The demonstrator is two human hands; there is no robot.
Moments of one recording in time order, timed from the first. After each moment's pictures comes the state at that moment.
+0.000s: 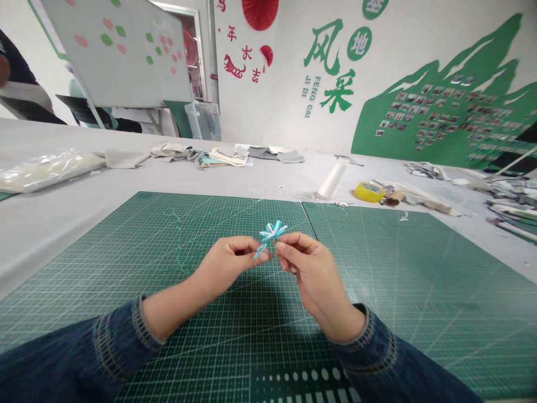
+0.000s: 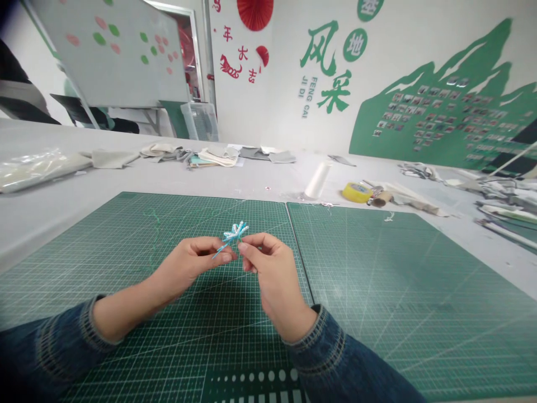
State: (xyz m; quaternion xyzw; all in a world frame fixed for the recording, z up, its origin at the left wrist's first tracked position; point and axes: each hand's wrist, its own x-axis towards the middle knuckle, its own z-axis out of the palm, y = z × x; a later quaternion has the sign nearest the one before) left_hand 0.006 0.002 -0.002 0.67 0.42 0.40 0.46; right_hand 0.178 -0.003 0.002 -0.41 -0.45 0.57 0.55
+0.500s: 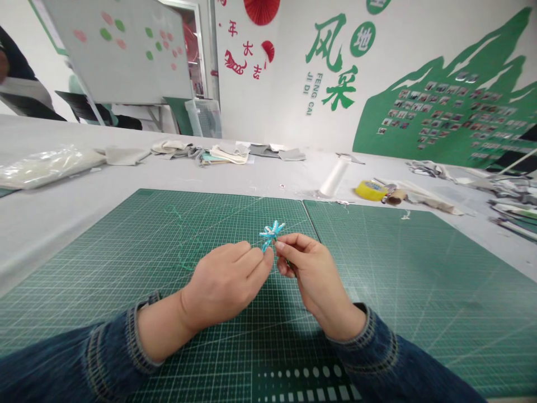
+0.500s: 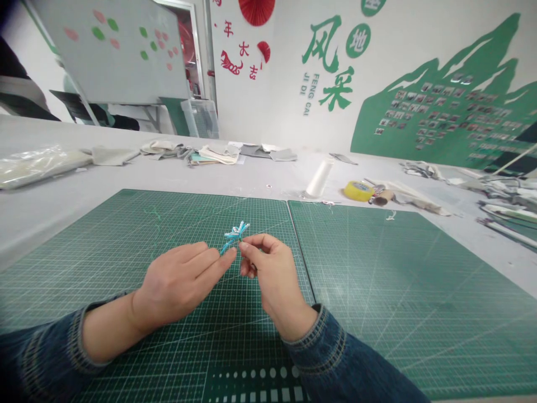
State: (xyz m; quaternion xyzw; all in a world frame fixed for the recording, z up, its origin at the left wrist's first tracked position) left_hand 0.004 -0.021 0.006 0.86 0.28 0.29 -0.31; right_hand 0.174 -0.004 -0.001 -0.43 -0.44 0.59 0.53
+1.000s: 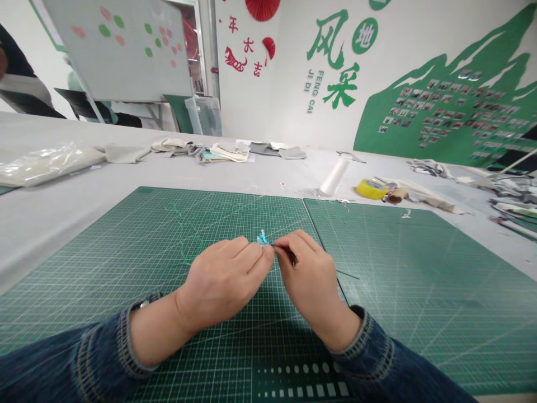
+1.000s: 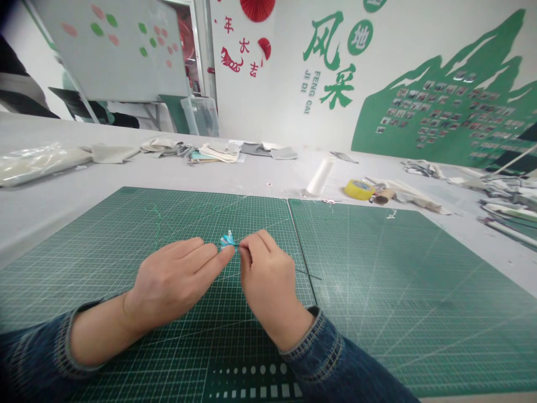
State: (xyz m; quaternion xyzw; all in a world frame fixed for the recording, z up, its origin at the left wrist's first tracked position) left_hand 0.004 -0.027 0.016 0.86 0.31 0.28 -0.31; right_hand 0.179 -0.016 -0.002 -0.48 -0.77 0.05 0.41
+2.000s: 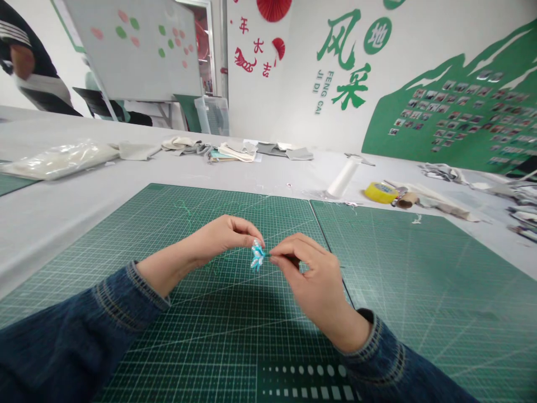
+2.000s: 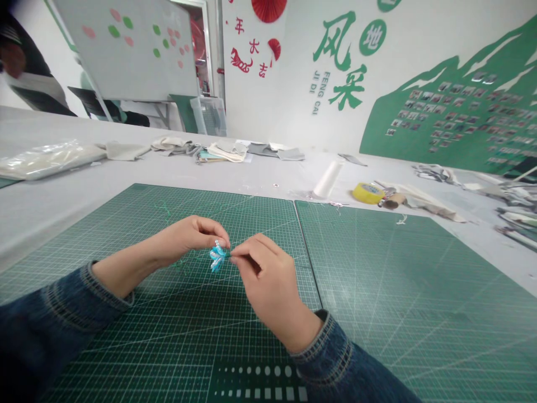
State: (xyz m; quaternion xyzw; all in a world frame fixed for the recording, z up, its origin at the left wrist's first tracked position) left_hand -0.032 0.031 0.011 0.72 0.36 0.32 0.49; right_hand 0.177 -0.019 0.007 -0.38 -0.77 0.21 0.47
